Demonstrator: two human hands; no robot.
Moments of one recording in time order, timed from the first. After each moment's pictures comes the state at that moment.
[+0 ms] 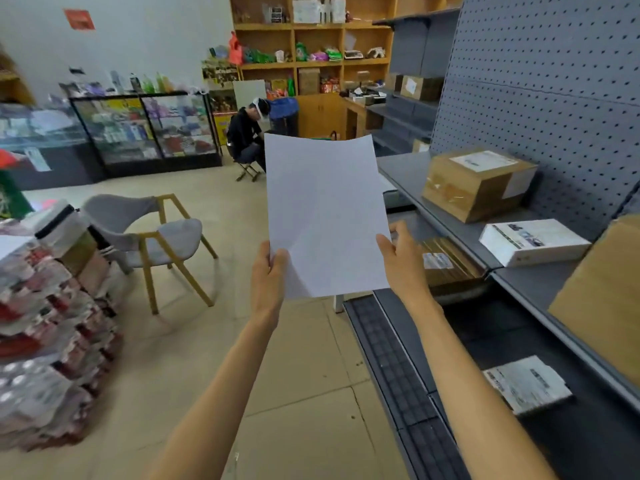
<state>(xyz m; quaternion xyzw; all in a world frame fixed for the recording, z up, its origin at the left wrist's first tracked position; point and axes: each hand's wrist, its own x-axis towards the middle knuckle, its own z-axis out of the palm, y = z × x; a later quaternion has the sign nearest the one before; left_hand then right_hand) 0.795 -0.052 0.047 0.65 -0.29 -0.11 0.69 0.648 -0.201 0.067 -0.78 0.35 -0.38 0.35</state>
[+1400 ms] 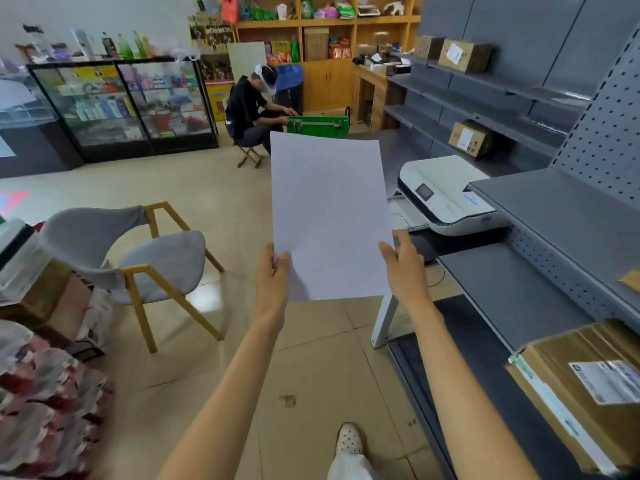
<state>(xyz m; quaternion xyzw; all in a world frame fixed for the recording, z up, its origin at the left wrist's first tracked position) 1.231 -0.242 0.004 0.68 -0.25 -0.15 0.68 1.085 -0.390 0.013 -0.77 0.41 -0.32 0.38</state>
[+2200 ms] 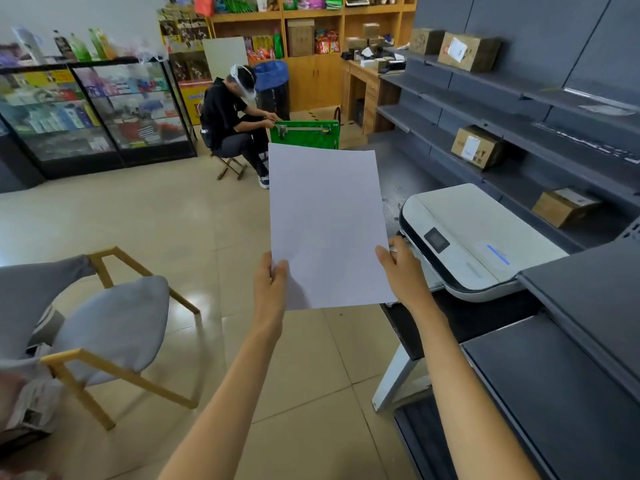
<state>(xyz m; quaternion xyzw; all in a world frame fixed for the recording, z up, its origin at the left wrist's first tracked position) 1.418 -0.531 -0.015 0.68 -0.24 -0.19 0.67 1.259 -0.678 0.010 -0.76 0.42 -0.27 0.43</state>
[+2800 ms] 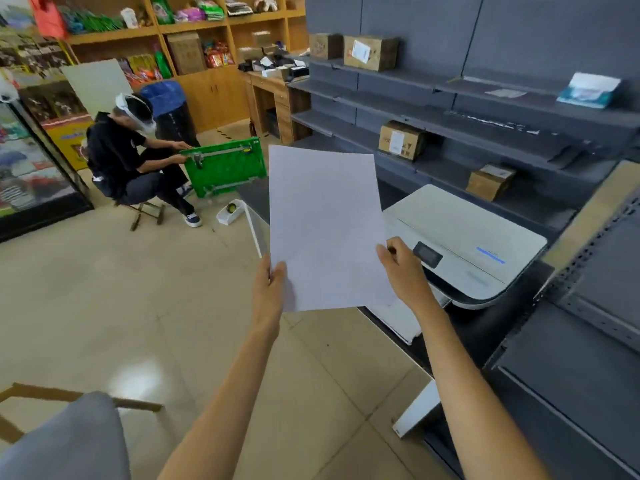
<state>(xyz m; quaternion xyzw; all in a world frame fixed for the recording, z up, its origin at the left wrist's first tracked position) 1.606 -0.687 -0.018 0.62 -0.35 -0.34 0.62 1.392 -0.771 0.009 -0.68 0.52 -0.35 0.37</state>
